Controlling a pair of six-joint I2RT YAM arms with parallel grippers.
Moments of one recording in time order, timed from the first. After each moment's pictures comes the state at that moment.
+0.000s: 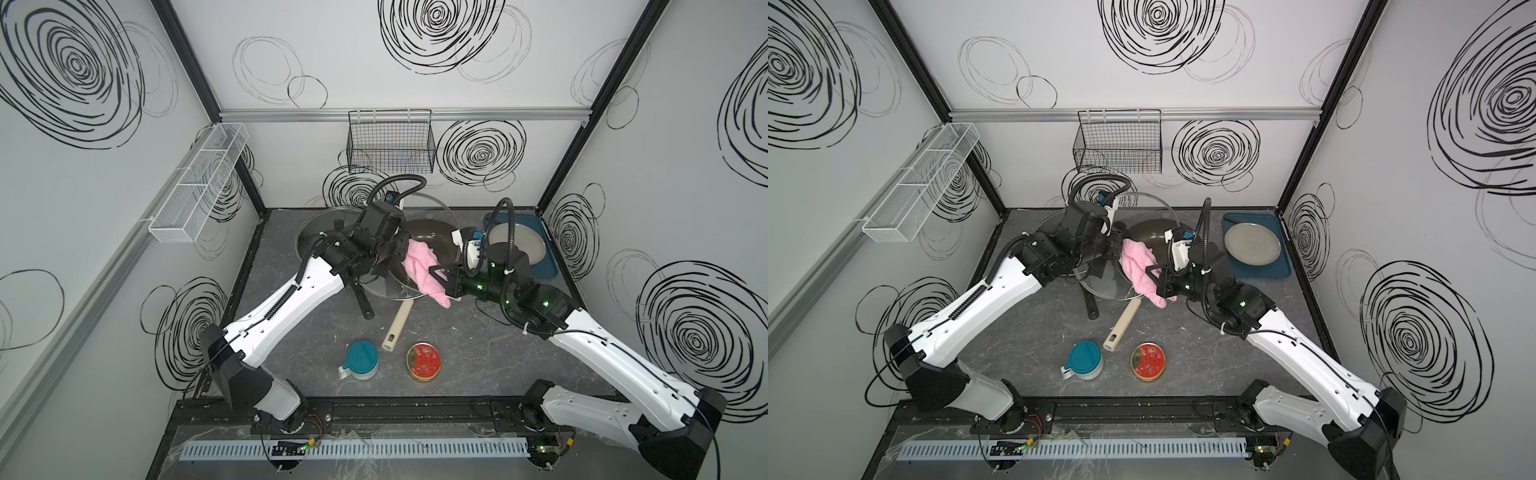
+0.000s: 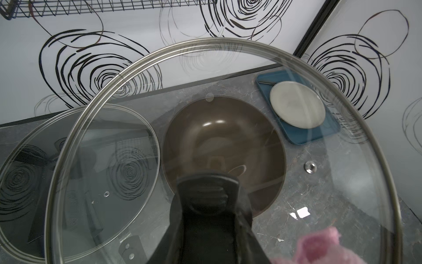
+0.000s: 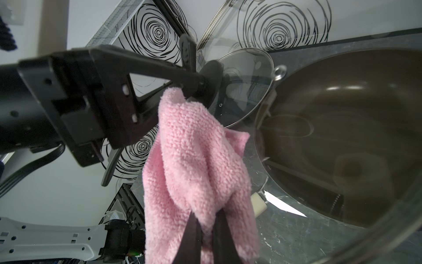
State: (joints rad) left arm -0.71 1.52 1.65 -0.74 -0.24 -0.33; right arm 0.76 1.06 1.04 -0.37 -0.19 0.53
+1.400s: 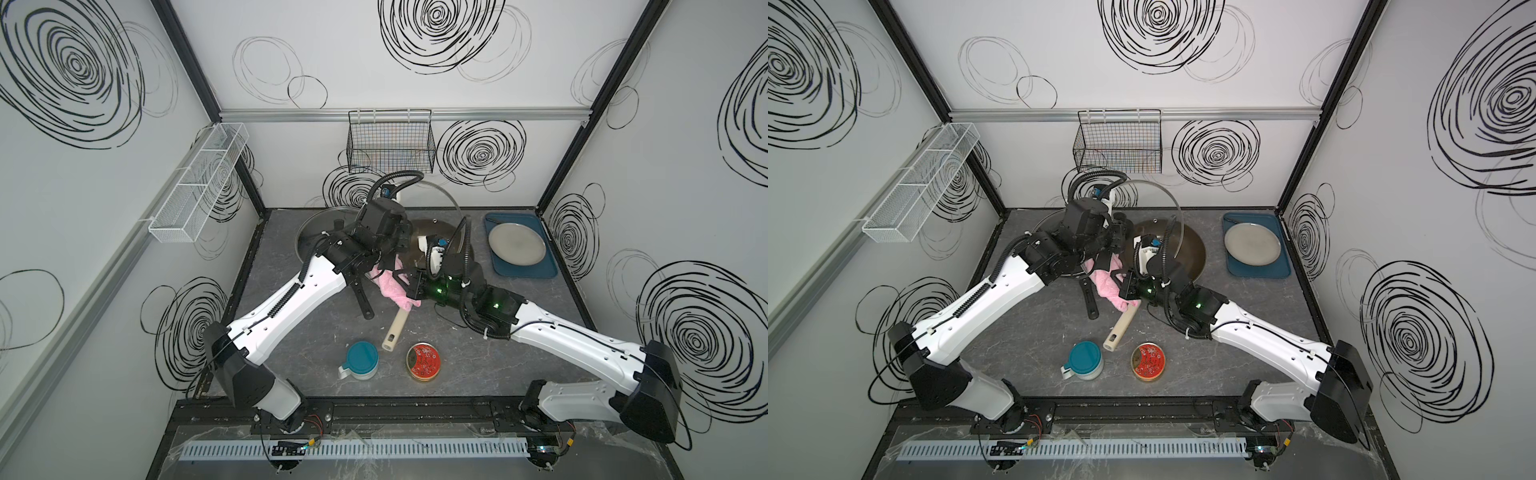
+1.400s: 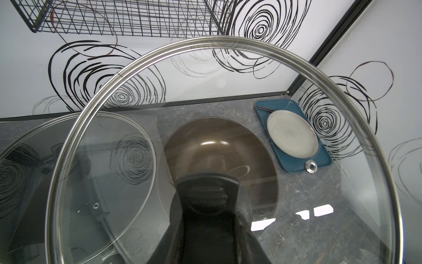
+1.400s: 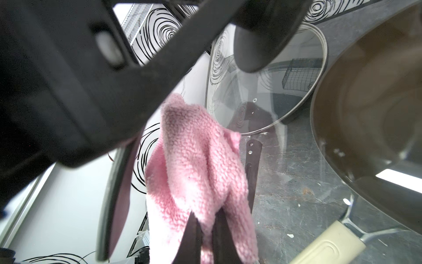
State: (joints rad) left arm -0.72 1.53 1.64 -0.64 -0.29 -0.41; right arm 0.94 1.27 1.02 -0.08 -0.03 0.79
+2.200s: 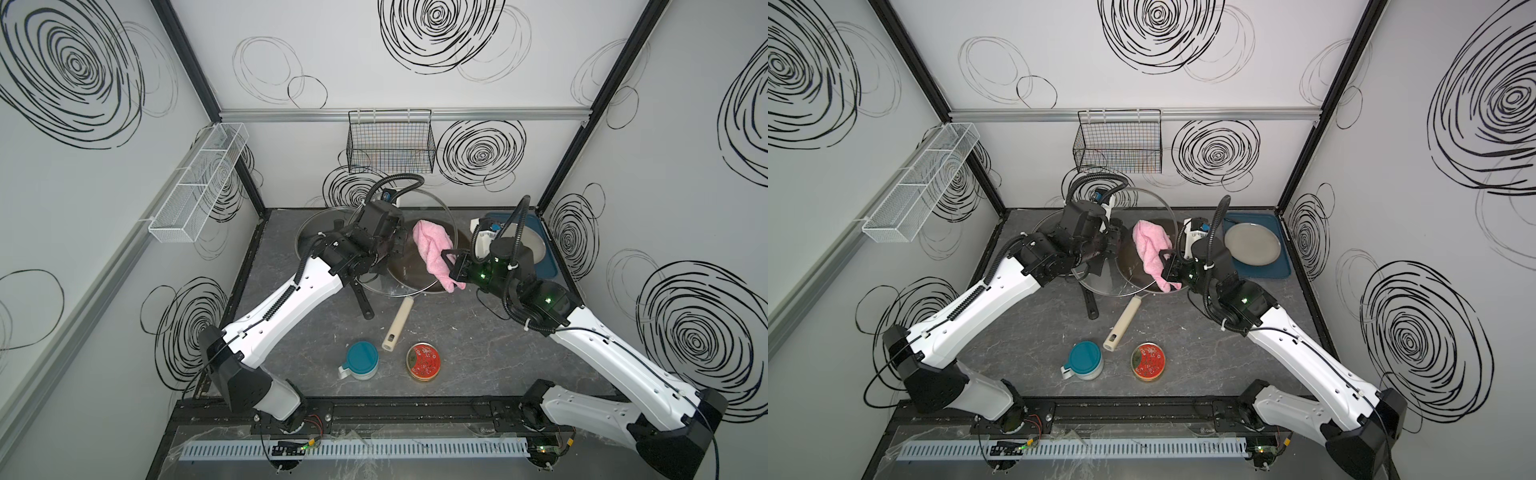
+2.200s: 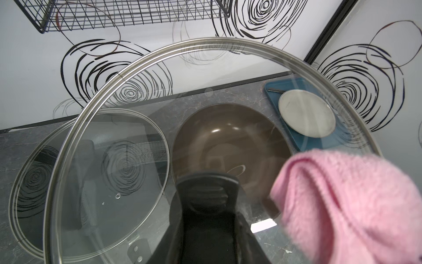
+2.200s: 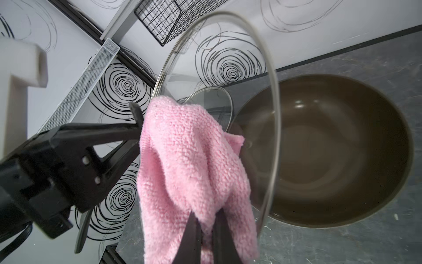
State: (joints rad) left arm -0.71 1.51 1.63 -0.73 -0.29 -0.32; right arm 0.68 1.08 1.10 -0.38 0.04 0.64
